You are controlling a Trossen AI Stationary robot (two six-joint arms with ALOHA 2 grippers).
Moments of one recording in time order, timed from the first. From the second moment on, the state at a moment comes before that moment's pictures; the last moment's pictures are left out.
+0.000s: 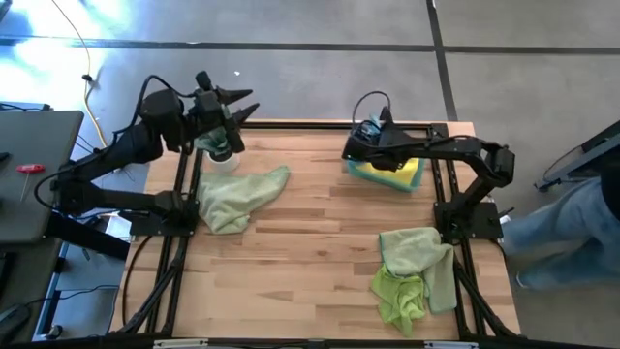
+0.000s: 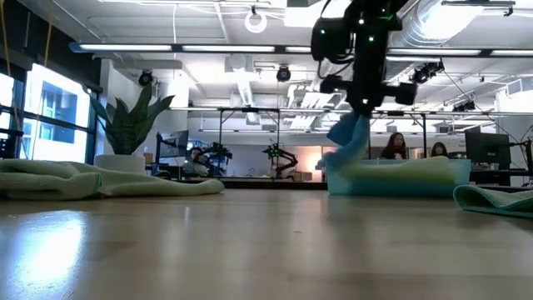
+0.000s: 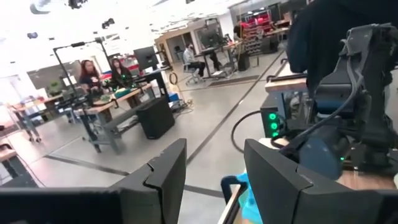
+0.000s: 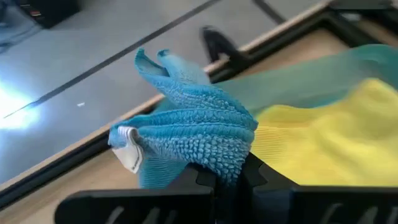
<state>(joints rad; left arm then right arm) 0.50 0.96 1.18 -0.19 -0.15 0.29 -0.31 1.64 1.26 -1.04 0.81 1.77</state>
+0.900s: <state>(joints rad) 0.60 0.96 1.18 -0.20 -0.02 0.21 -0.28 1.64 1.26 -1.39 0.65 1.72</state>
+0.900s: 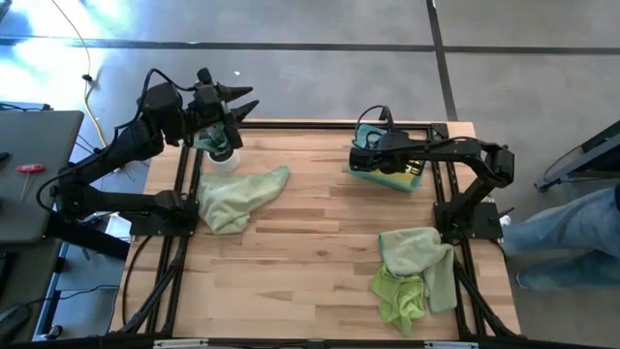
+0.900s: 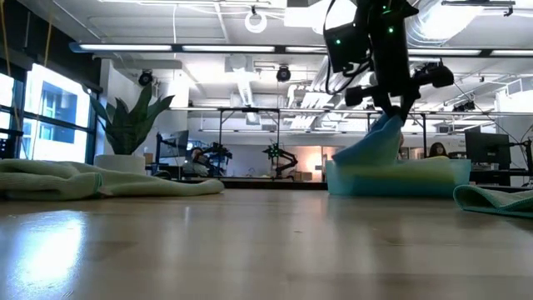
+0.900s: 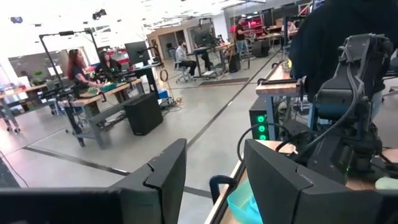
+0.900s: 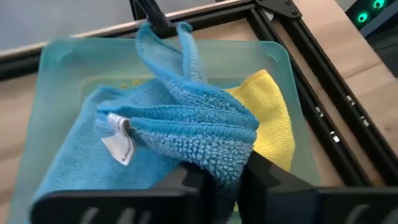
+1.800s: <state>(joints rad) 0.60 0.96 1.18 -0.22 -0.02 0.12 -0.31 1.59 1.28 -1.43 0.53 1.46</state>
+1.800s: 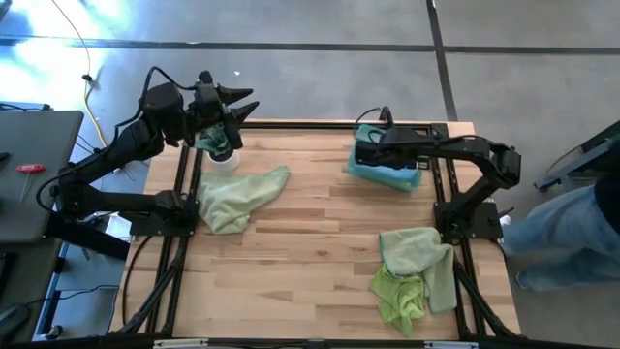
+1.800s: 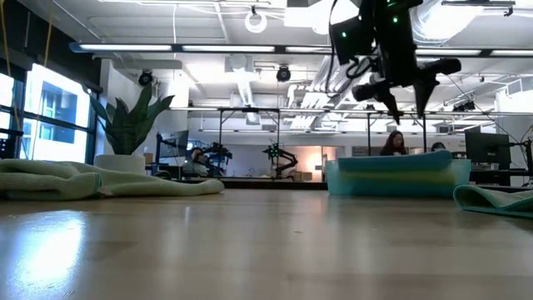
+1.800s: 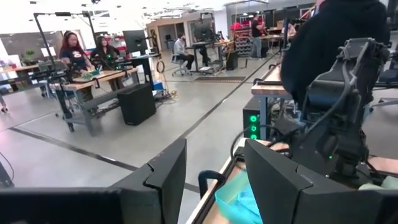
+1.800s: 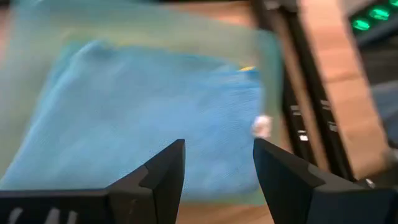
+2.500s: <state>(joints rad) 0.41 1.06 1.18 -0.61 0.31 -0.34 0.04 1.48 1.36 -1.20 0.17 0.80</state>
